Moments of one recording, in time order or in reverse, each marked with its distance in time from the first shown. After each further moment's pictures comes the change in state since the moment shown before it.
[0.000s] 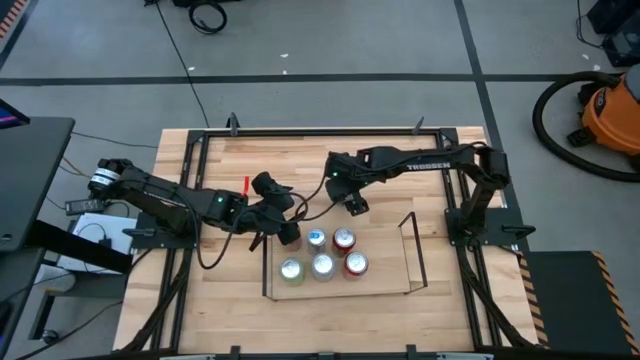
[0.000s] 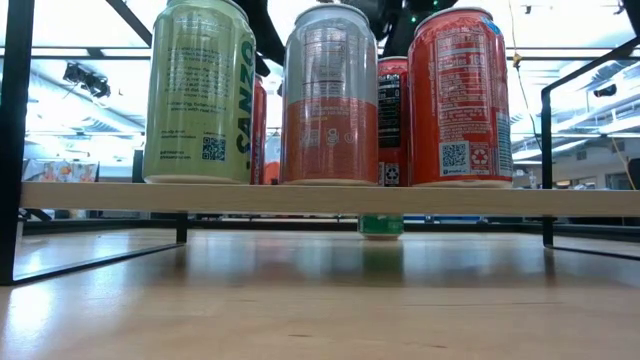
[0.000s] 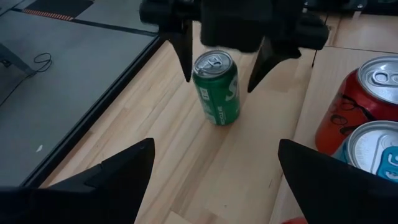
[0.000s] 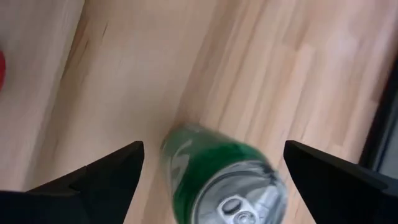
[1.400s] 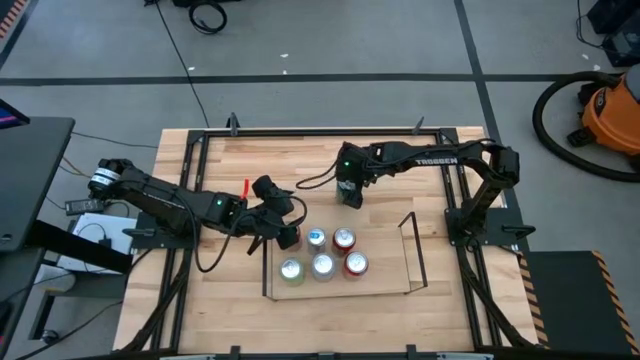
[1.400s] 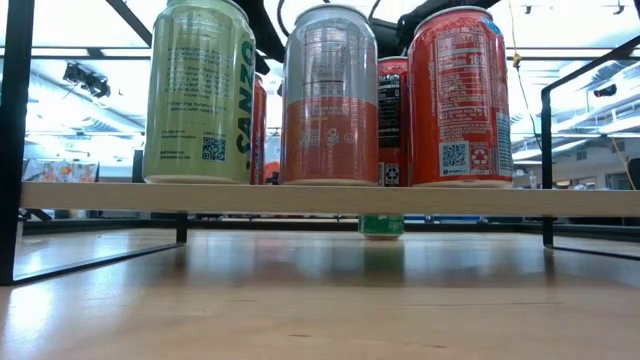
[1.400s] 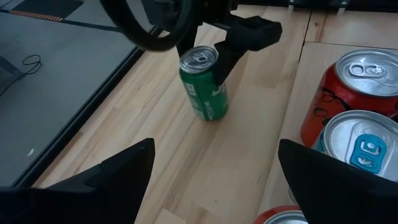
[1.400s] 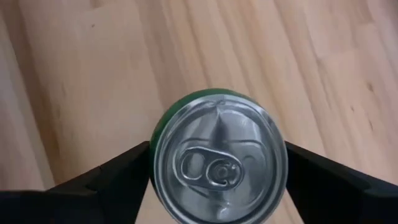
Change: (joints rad) left arm -0.026 0.001 0.000 -0.004 0.016 -0.003; right arm -0.100 -0.081 -0.186 0.139 -0.071 0.571
